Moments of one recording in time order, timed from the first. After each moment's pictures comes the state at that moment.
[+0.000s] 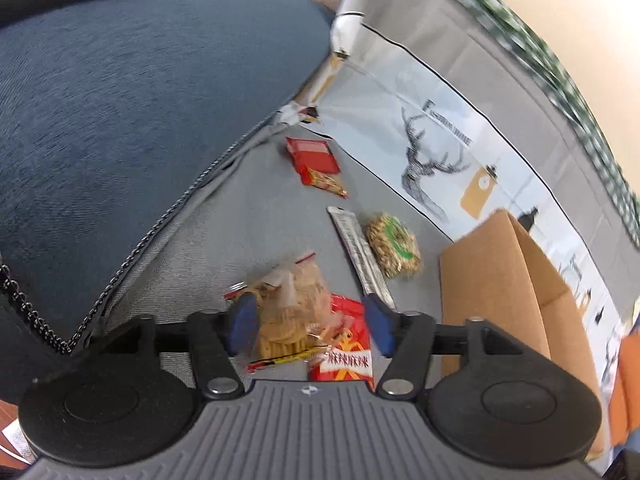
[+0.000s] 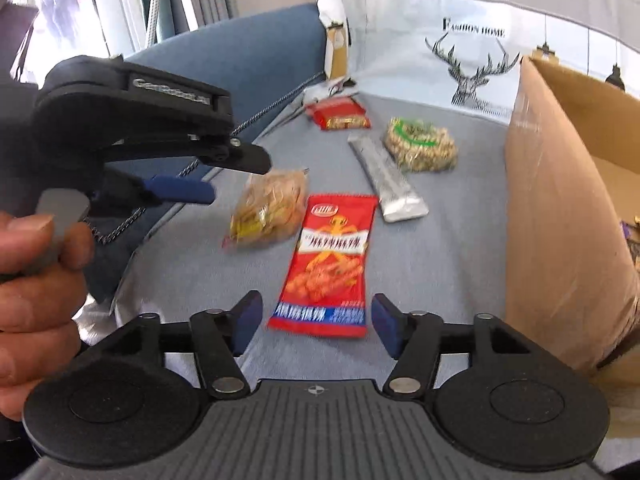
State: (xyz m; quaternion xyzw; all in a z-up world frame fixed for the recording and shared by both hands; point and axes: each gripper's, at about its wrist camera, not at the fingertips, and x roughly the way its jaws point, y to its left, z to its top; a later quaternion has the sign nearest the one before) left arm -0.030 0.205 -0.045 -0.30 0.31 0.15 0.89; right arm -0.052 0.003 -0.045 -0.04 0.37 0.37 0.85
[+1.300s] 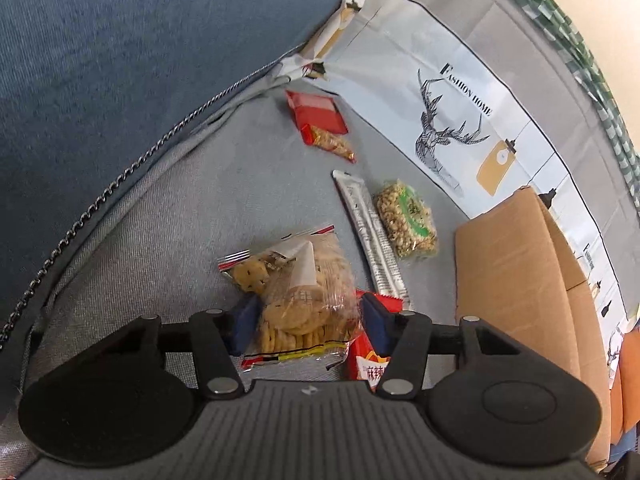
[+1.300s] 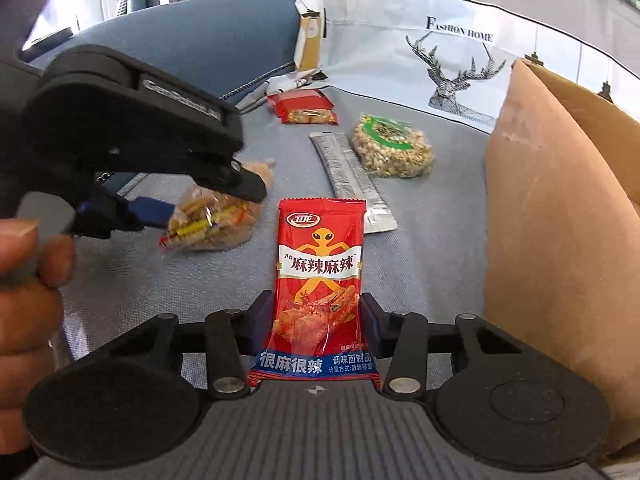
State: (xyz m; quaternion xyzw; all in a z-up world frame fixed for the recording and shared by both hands) left arm 0.008 0.205 -0.073 -0.31 0.36 0.14 0.87; right arm -0.017 0.020 -0.068 -0.09 0.37 0.33 0.87
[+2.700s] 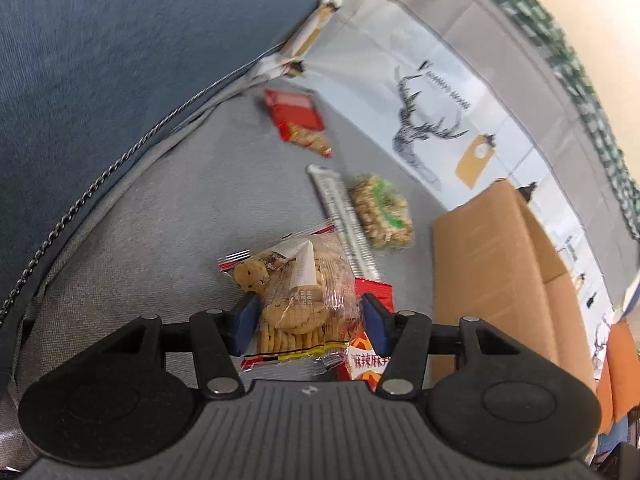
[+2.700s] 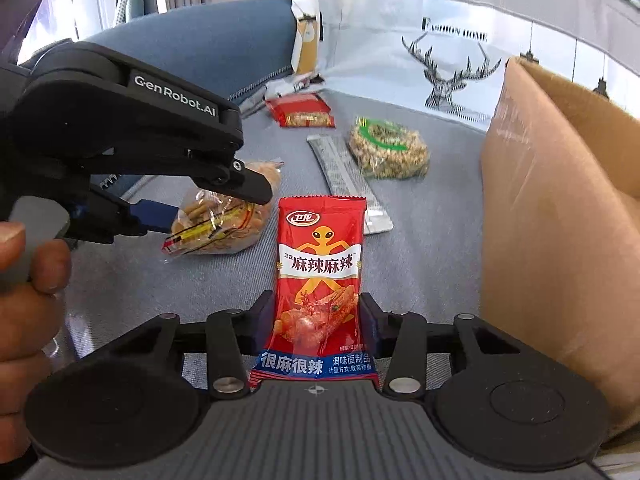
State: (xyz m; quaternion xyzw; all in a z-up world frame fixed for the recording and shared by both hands) left arm -0.001 0.195 -0.060 -0.31 0.35 0.11 0.87; right arm -0.022 0.012 -0.062 -0.07 0.36 0.33 0.87
